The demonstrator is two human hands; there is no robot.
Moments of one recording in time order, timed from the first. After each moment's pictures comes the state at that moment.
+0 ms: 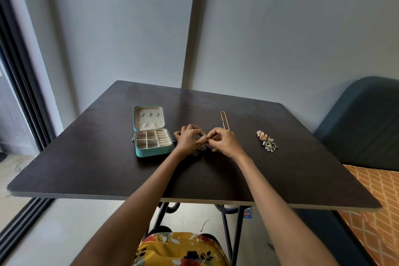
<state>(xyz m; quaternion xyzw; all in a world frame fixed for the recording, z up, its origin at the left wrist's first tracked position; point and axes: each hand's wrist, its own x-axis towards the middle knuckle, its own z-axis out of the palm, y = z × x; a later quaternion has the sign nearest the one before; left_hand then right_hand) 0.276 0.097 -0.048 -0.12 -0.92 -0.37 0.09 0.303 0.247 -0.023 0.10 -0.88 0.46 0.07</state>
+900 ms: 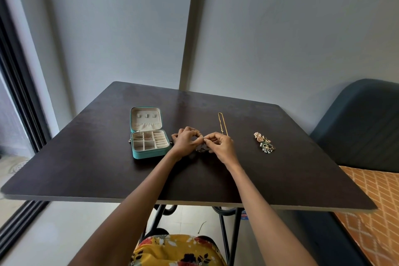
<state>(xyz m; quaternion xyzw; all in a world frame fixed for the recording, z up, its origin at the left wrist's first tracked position) 0.277 0.092 -0.047 -0.14 -0.89 -0.43 0.06 0.311 0.242 -0.041 0.08 -0.84 0.51 0.15</state>
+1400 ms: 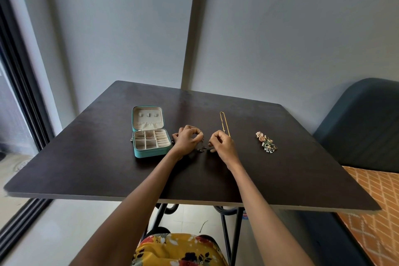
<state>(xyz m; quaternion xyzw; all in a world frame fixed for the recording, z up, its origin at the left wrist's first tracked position) 0.280 0.092 -0.044 -0.12 -0.88 -0.46 0.05 0.306 0.242 -0.045 0.04 -0.85 0.51 0.13</state>
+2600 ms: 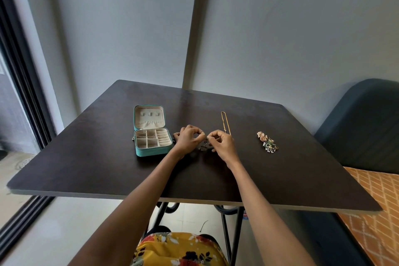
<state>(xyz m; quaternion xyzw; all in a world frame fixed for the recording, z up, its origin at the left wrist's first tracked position) 0.279 0.091 -0.045 -0.12 -0.87 -0.47 0.05 0.302 0.239 -0.046 0.06 -0.84 0.52 0.14</state>
